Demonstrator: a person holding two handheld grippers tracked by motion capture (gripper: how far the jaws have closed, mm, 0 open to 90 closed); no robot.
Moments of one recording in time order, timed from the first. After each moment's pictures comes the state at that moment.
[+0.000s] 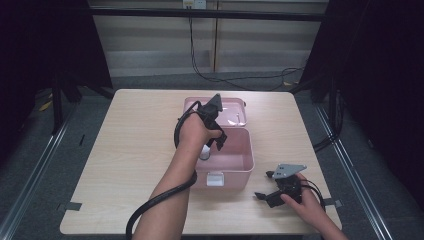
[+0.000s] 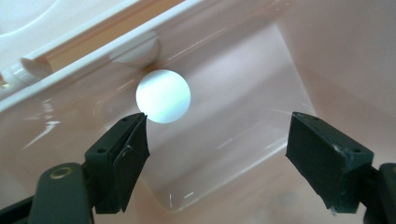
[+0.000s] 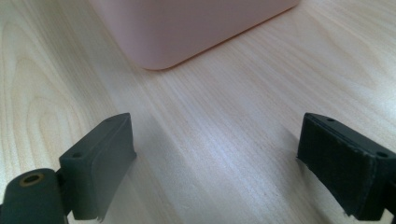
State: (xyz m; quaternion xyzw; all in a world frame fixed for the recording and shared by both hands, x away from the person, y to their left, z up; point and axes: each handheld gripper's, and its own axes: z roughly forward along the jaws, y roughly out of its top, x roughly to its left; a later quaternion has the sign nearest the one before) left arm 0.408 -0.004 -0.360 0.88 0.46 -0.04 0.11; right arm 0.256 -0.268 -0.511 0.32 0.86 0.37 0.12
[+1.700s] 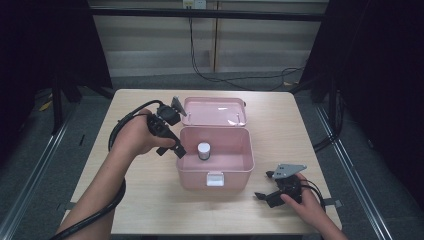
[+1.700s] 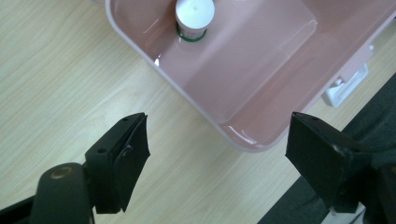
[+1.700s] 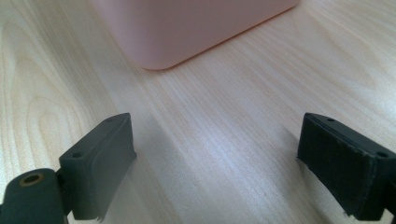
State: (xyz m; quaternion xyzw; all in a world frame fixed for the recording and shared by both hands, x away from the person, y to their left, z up) left arm 0.357 0.109 -0.313 0.93 0.34 -0.02 0.15; right arm 0.256 -0.267 -0.511 0.32 0.86 0.37 0.12
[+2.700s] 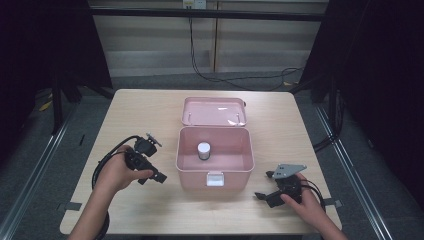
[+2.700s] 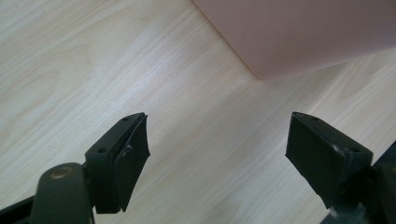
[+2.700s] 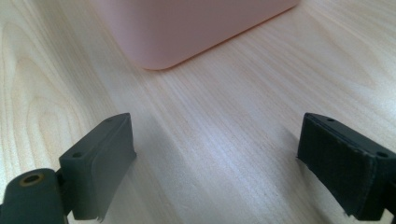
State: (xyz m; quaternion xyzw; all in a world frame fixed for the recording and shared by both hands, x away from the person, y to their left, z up) left arm 0.332 0.171 -0.411 0.91 0.38 -0.03 0.18; right arm 0.256 -0.268 -0.511 0.32 0.86 0.37 0.12
